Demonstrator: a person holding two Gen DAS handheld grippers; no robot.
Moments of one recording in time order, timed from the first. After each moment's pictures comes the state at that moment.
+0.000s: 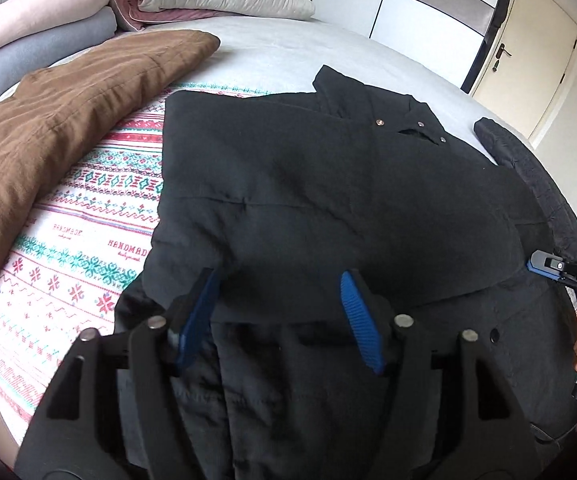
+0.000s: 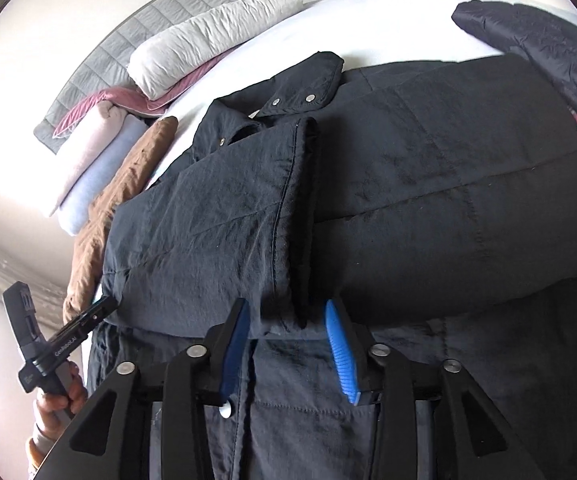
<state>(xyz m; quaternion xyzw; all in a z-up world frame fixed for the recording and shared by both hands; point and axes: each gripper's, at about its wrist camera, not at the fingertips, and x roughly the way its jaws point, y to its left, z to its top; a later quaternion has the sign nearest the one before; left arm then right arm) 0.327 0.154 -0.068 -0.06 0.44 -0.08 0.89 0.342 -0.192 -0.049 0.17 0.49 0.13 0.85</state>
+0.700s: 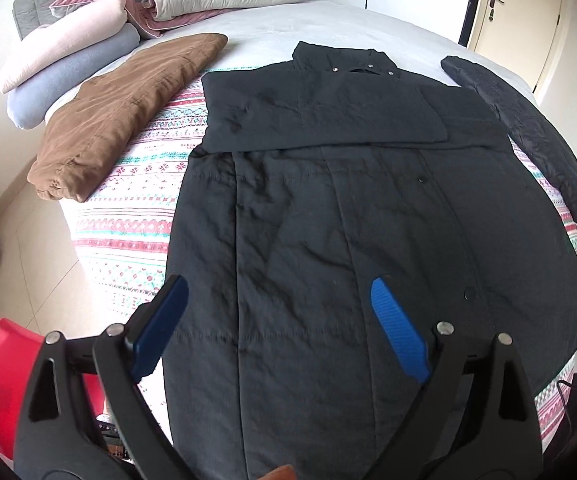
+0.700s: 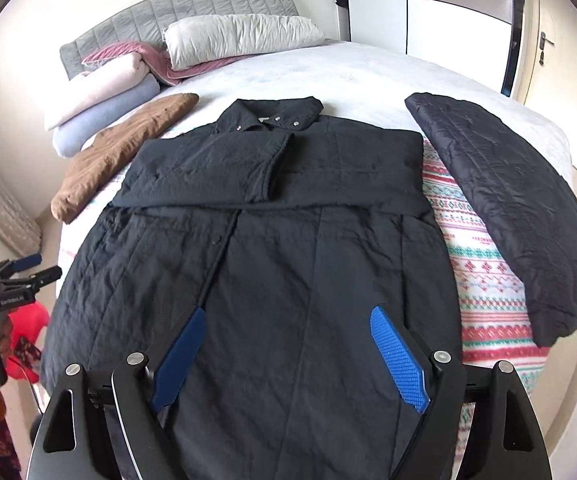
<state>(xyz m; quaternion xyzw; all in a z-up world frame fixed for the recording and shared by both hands) 0.126 0.122 0.002 0.03 0.48 -0.04 0.88 0.129 -0.231 0.056 -0.01 0.47 0.09 0.88</state>
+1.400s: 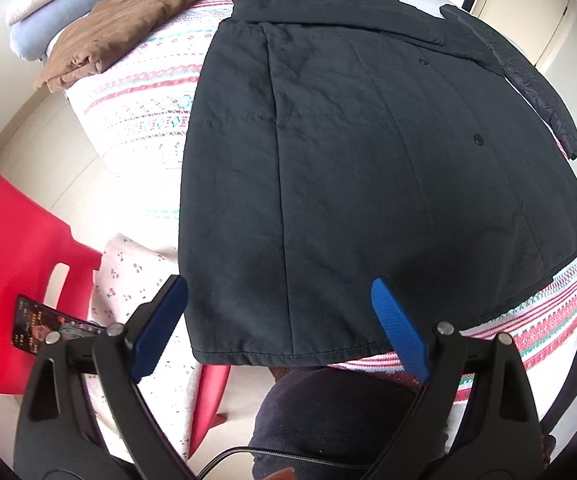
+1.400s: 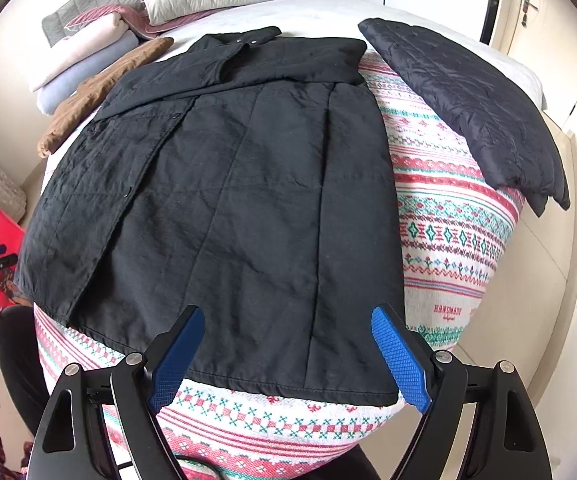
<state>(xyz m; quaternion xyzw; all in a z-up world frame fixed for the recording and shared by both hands) 0.011 0.178 -0.070 0.00 0.55 -0.05 0.83 0.015 -0.311 -0.006 0.01 0.54 0.06 0.84</state>
